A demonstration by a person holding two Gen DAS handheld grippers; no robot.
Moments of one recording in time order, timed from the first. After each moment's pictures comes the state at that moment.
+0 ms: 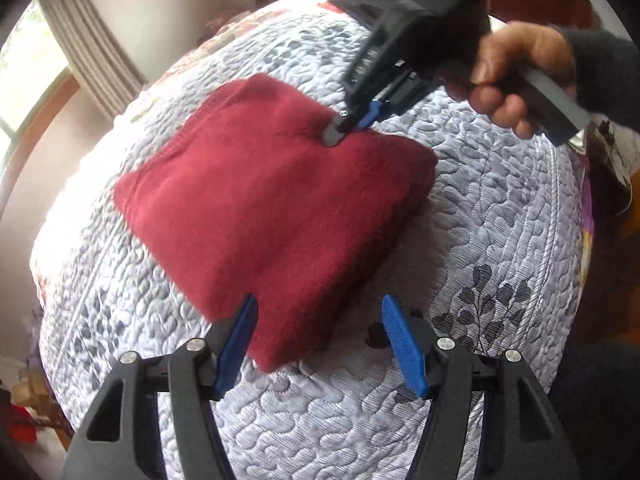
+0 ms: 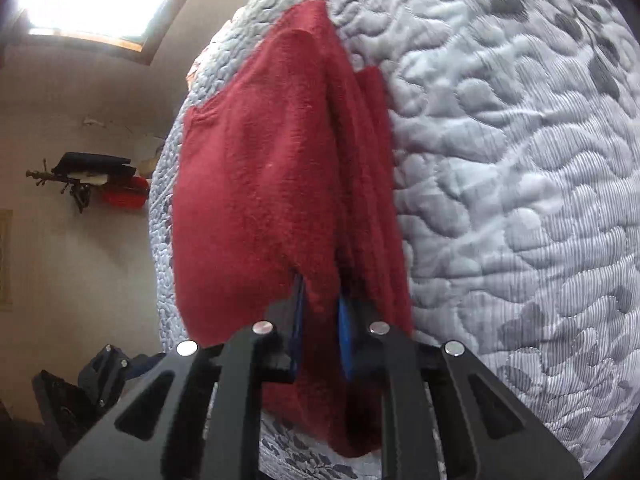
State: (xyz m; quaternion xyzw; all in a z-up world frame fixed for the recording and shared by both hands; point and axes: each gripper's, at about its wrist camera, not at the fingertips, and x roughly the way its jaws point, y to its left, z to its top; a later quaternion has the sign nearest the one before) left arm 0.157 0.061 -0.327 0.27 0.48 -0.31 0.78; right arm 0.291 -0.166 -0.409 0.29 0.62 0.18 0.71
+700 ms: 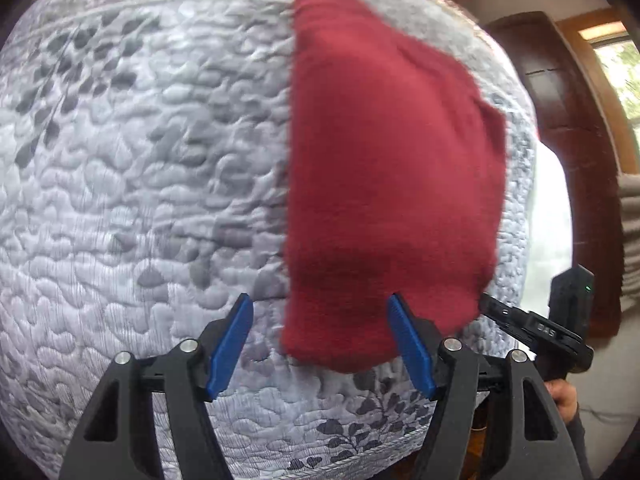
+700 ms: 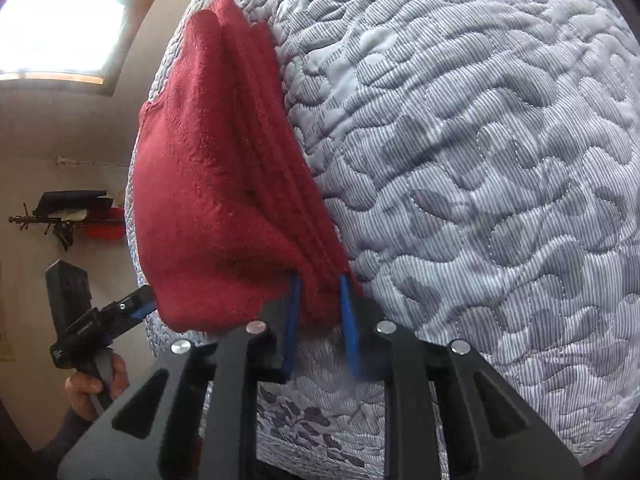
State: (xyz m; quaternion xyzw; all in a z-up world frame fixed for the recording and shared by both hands) left arm 0.247 0.169 -0.389 -0.18 0.67 -0.12 0.71; right arm 0.202 -0.191 -0.418 0.32 0.63 0.11 0.70
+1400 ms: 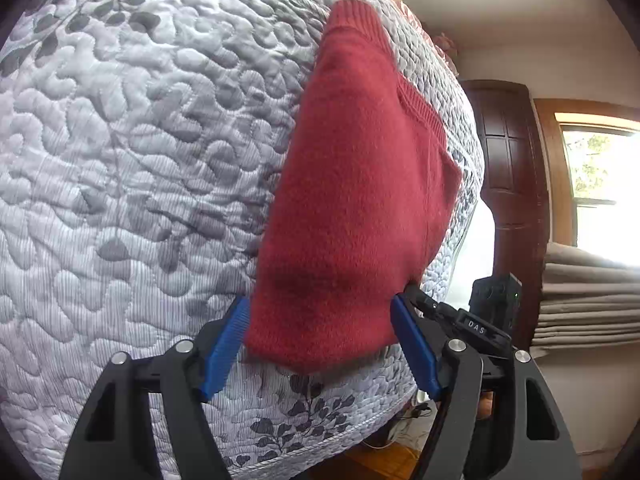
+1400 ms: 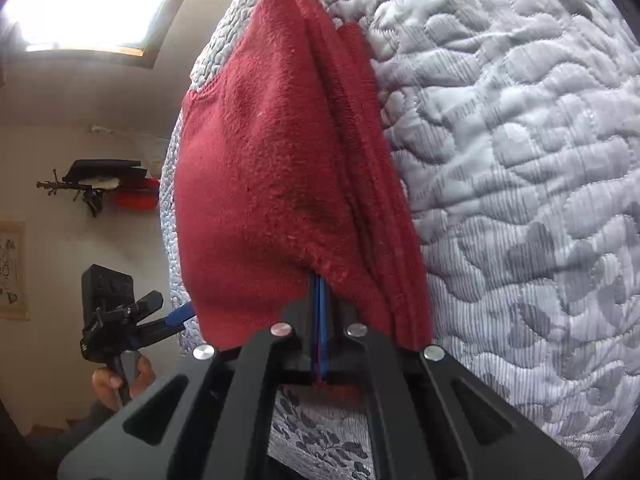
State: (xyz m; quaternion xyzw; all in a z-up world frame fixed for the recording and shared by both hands) left arm 0.243 0.214 -0.393 -0.38 0.62 -0.19 0.67; right arm 0.248 -0.177 -0.406 0.32 0.62 0.20 0.69
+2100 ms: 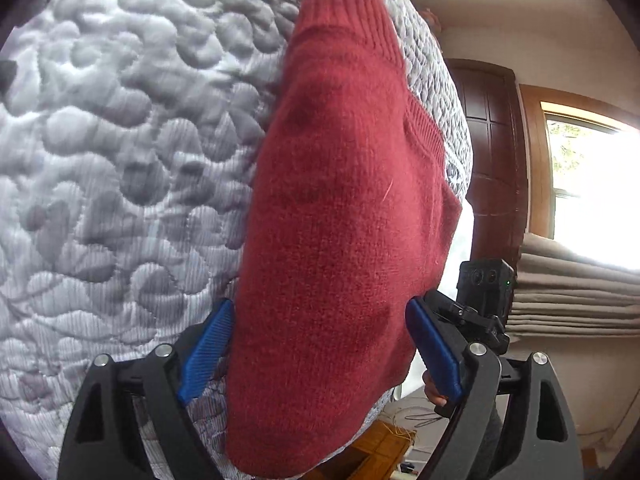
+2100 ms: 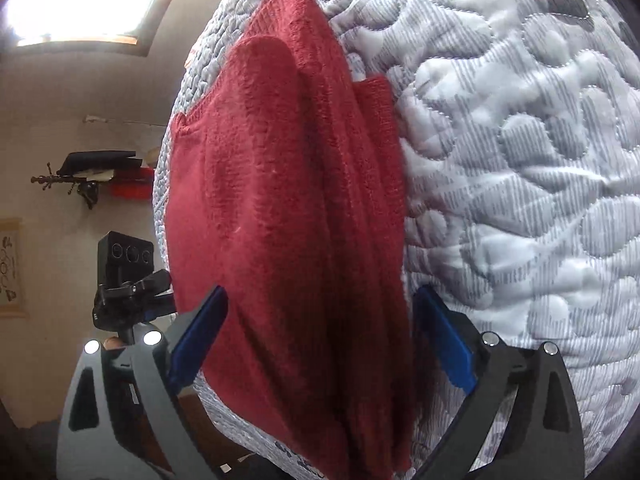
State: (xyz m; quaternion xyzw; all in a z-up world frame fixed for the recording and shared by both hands) left arm 0.335 0.210 -0.443 -0.39 0.64 -0.26 0.61; right arm 0.316 -0.170 -0.418 0.31 0.65 0.22 0.66
